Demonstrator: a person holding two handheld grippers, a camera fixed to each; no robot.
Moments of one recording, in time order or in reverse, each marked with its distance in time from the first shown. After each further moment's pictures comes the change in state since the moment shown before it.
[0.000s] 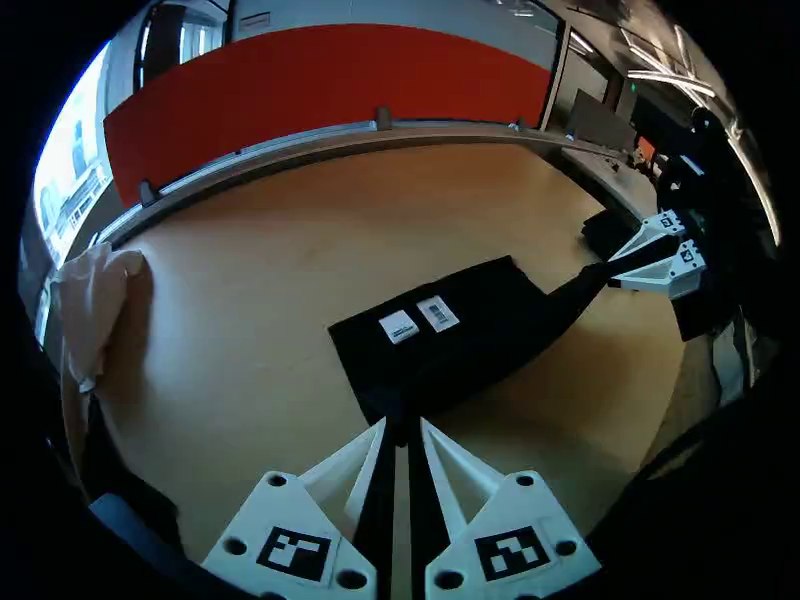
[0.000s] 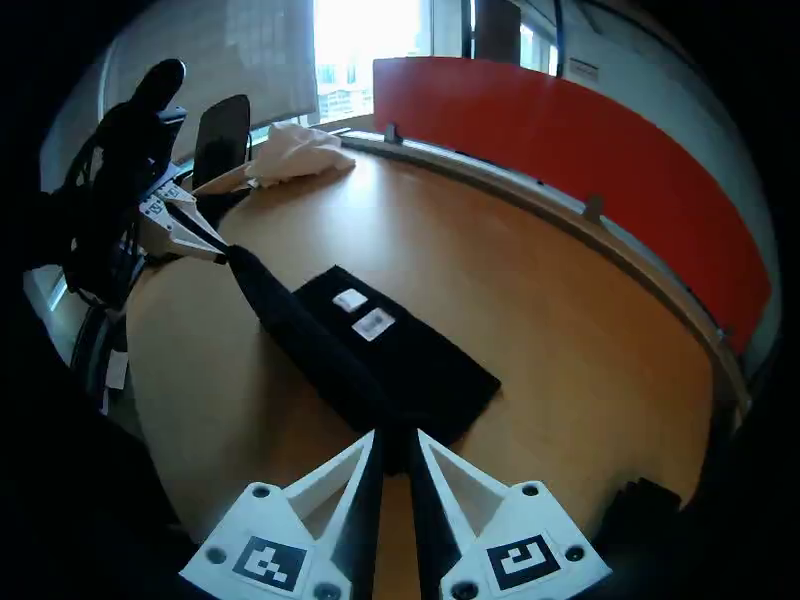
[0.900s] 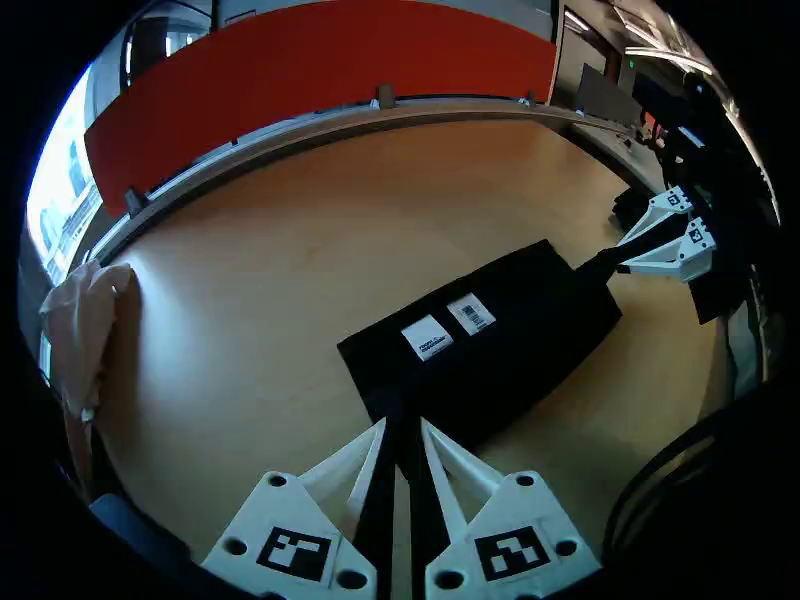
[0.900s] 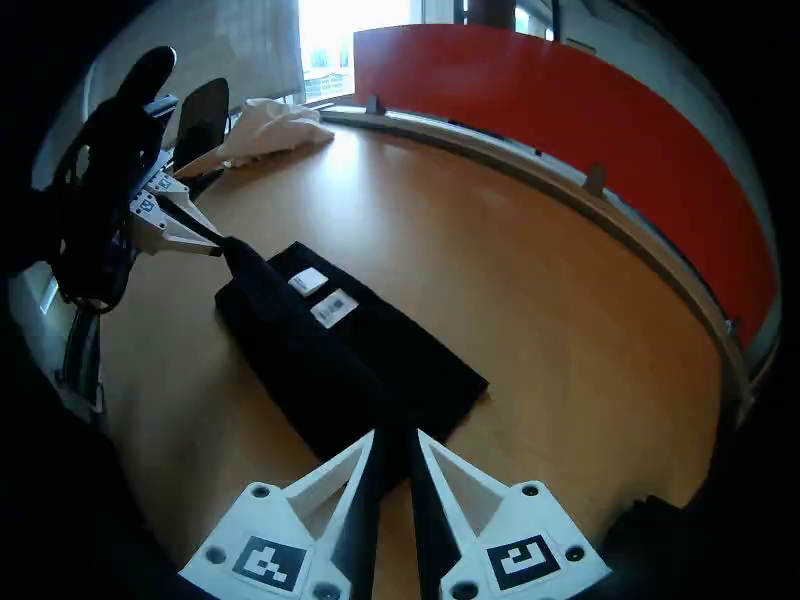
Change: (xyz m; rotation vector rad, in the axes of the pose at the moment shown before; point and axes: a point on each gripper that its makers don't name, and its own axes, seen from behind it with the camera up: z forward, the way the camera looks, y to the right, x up) left arm 0.004 -0.023 0.070 0.048 -0.045 0.061; right arm -0.014 0.040 0.051 -0.014 -0.075 0.021
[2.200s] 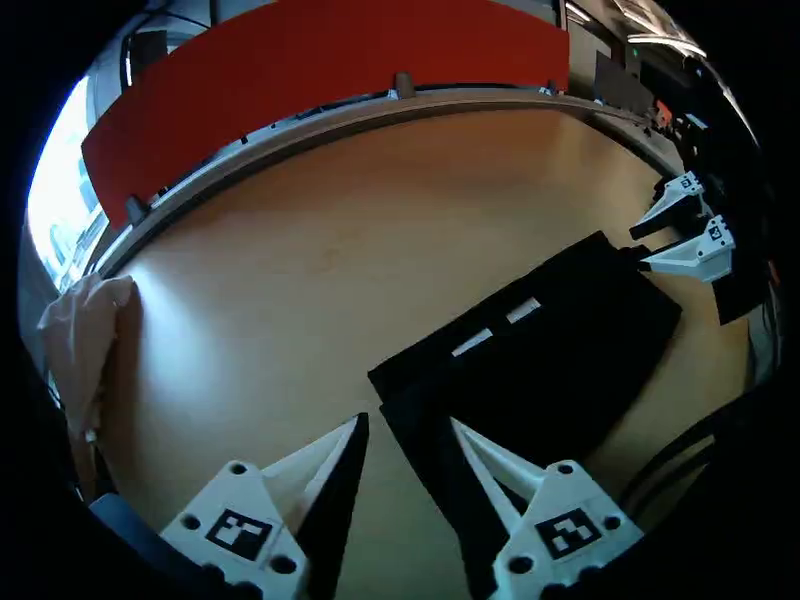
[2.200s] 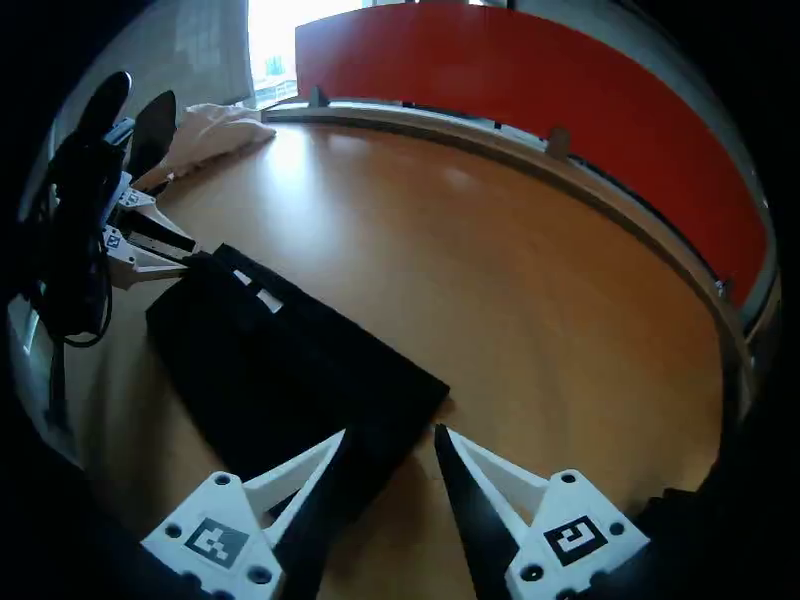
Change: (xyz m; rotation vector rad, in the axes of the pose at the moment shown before) left arm 0.008 -0.036 0.062 0.092 0.019 0.040; right arm -0.008 0.042 0.049 -0.111 0.001 0.105
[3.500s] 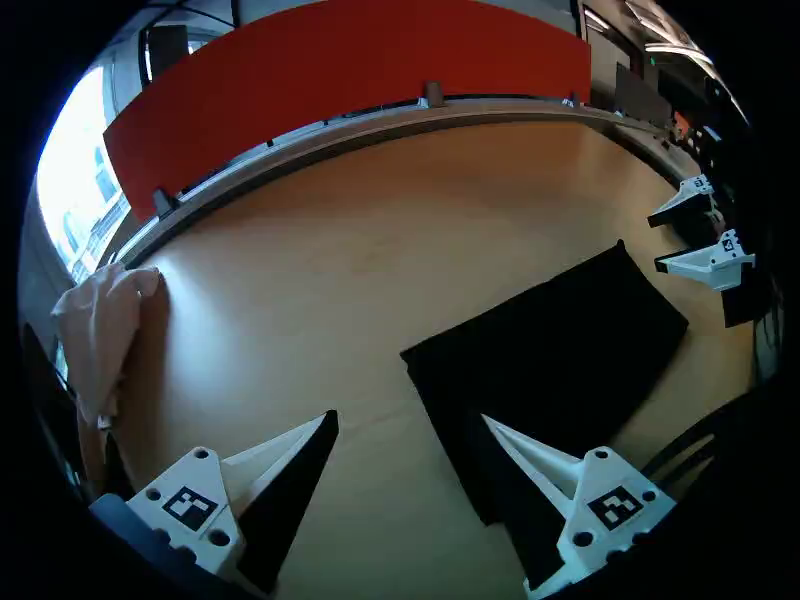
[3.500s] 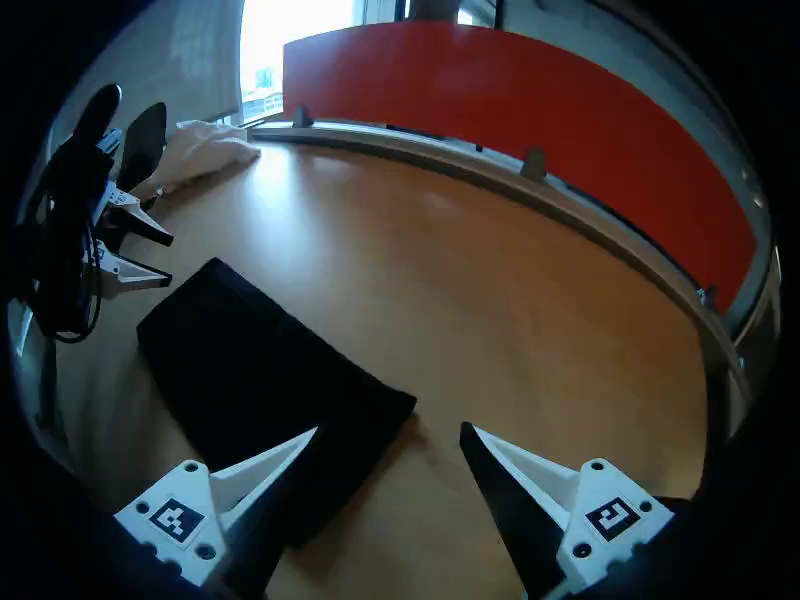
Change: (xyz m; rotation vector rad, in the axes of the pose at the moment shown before) left arm 0.000 -0.023 -0.024 0.061 0.007 -0.053; right arm 0.013 0.014 -0.014 -0.055 0.064 0.006
